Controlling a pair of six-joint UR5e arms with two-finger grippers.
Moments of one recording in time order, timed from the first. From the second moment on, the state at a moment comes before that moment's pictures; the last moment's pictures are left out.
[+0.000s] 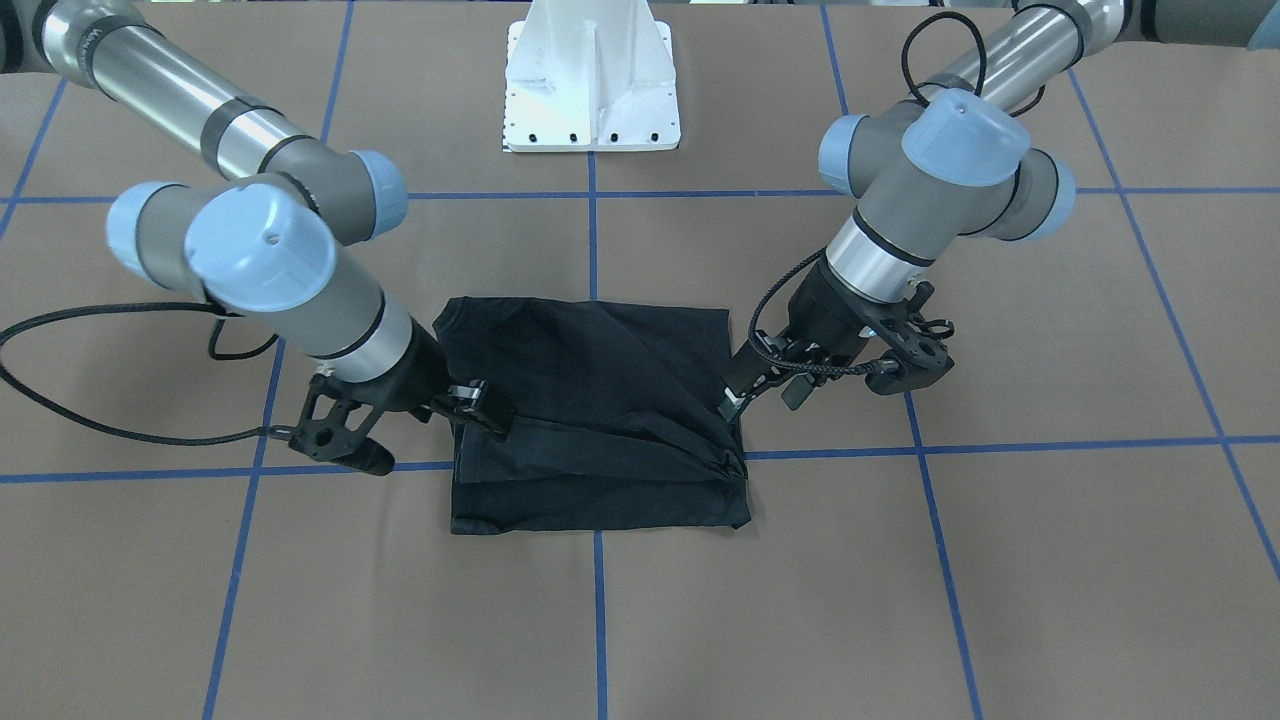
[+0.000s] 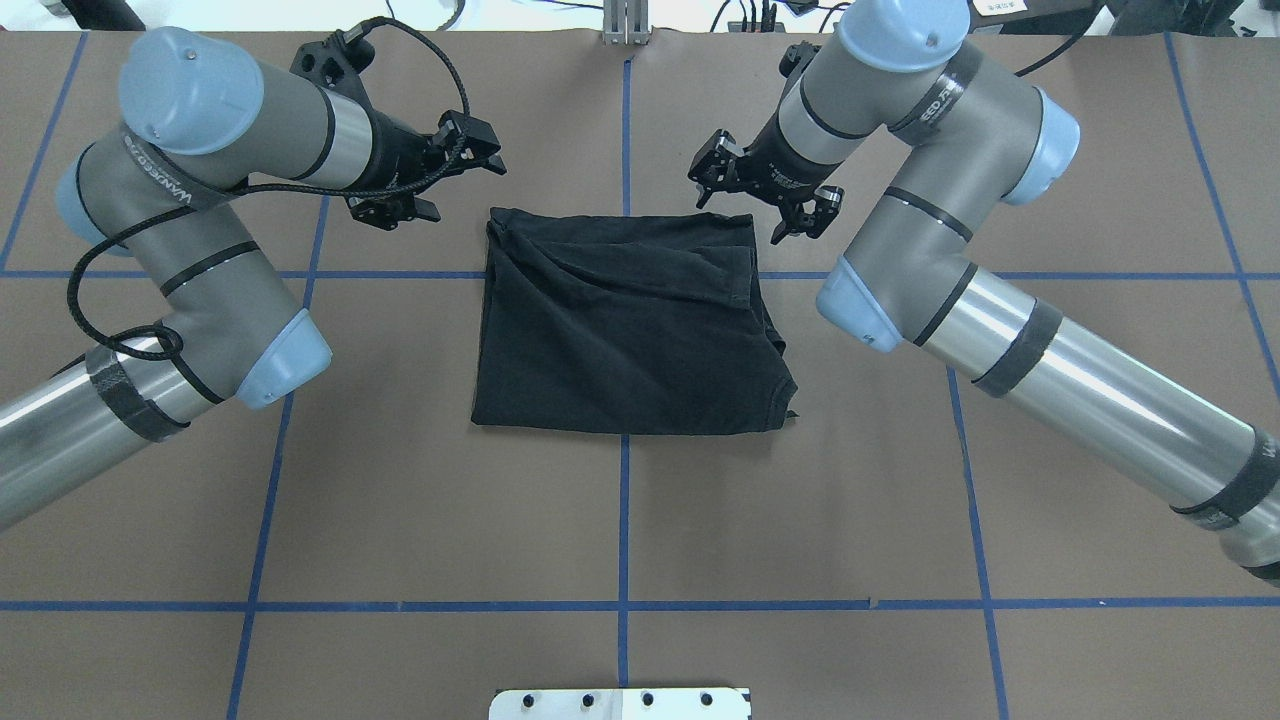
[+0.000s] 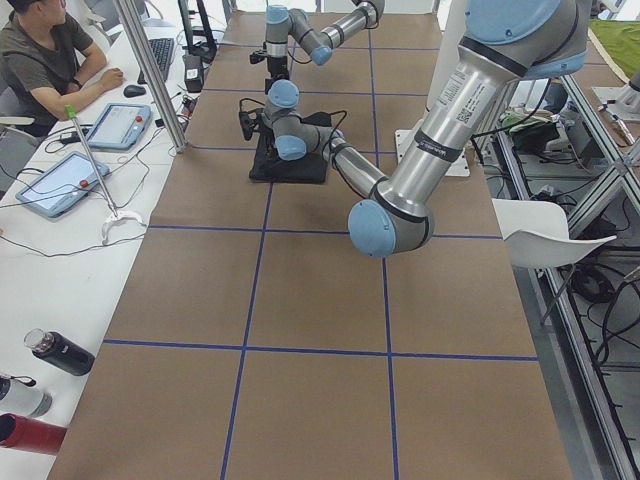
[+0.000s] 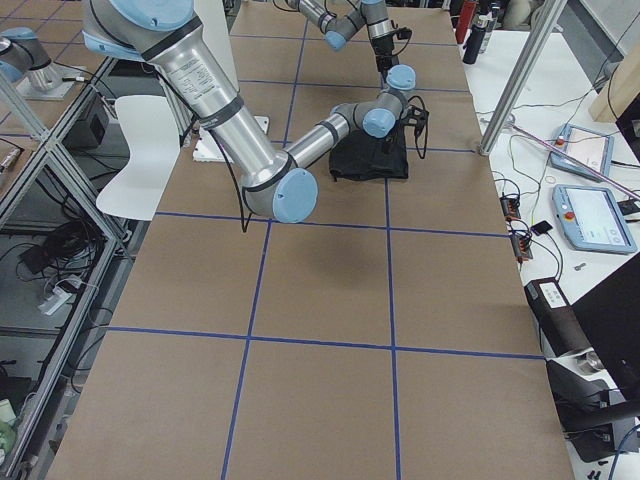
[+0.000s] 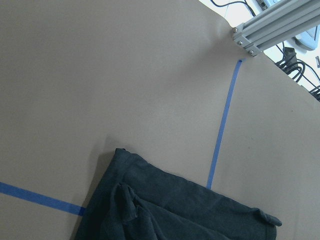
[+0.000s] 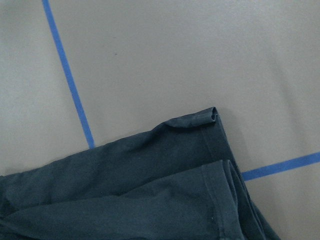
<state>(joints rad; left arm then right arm) -0.81 -2.14 -1.56 -2.22 -1.97 -1.60 0.80 -0.84 1.41 -1.23 2.12 1.40</state>
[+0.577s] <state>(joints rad) -0.81 -2.12 -1.55 -2.23 -1.98 -1.57 0.70 -0.83 1.42 -1.22 1.91 1.06</state>
